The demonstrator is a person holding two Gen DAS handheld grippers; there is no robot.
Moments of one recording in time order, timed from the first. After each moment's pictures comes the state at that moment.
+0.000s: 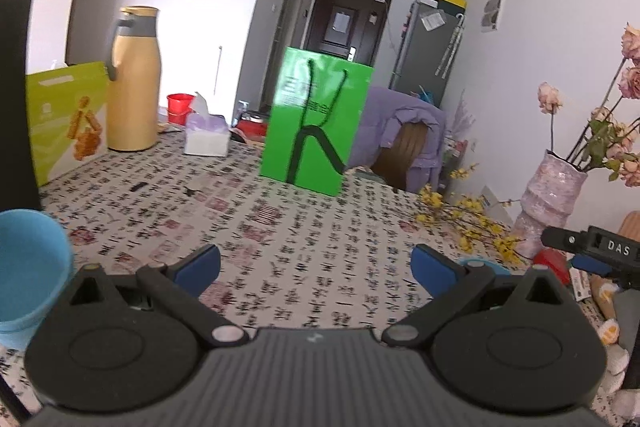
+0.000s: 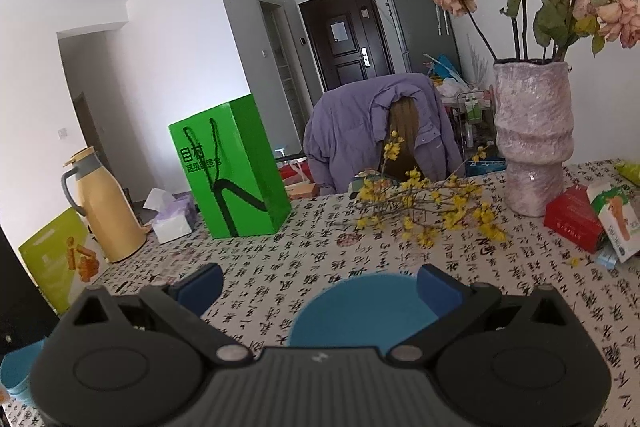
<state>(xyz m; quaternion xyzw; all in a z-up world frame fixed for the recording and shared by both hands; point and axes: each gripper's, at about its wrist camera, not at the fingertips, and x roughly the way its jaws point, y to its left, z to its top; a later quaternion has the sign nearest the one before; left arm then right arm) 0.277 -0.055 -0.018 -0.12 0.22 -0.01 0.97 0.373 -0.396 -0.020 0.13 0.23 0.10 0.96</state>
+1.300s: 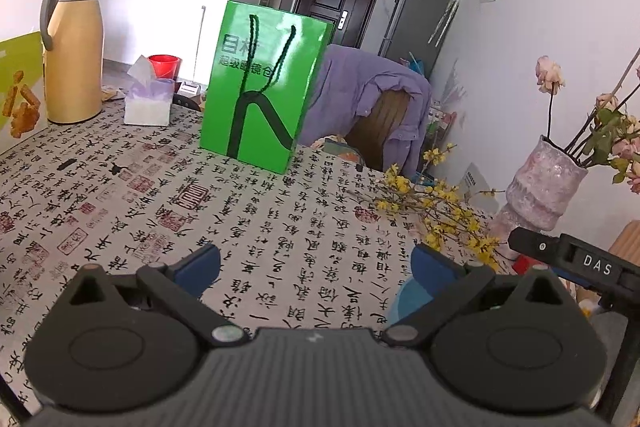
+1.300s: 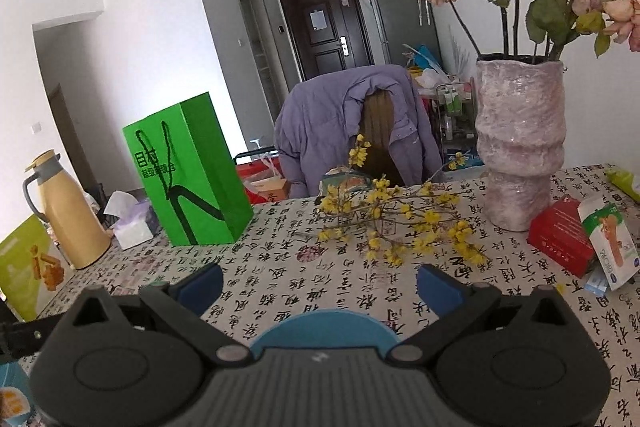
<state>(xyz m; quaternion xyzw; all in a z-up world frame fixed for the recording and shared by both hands) 0.369 -0.134 -0.019 -0.14 0.28 -0.02 0.95 0.431 -0.422 -0.021 0.12 0.25 0.07 0.96</state>
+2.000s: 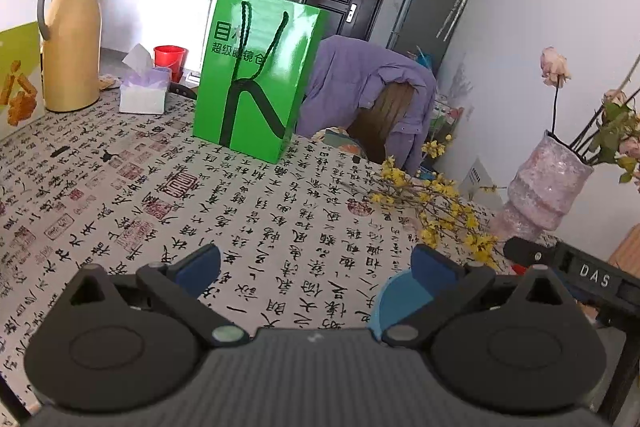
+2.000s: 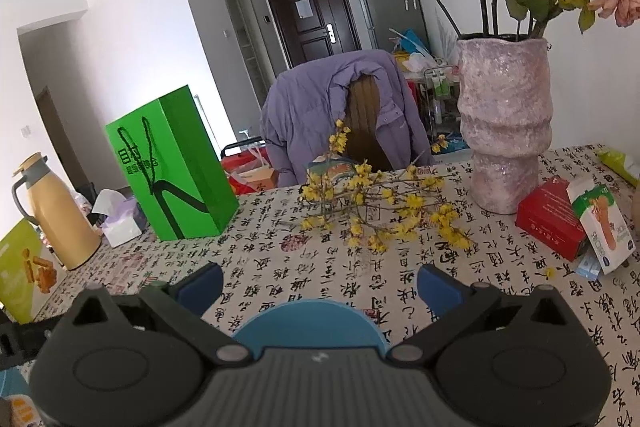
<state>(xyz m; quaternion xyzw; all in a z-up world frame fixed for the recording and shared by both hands) 0.381 -0.159 -0.025 -0.15 0.29 -0.01 0.94 0.437 -0.436 -0.030 0.14 0.27 0.06 0.95</state>
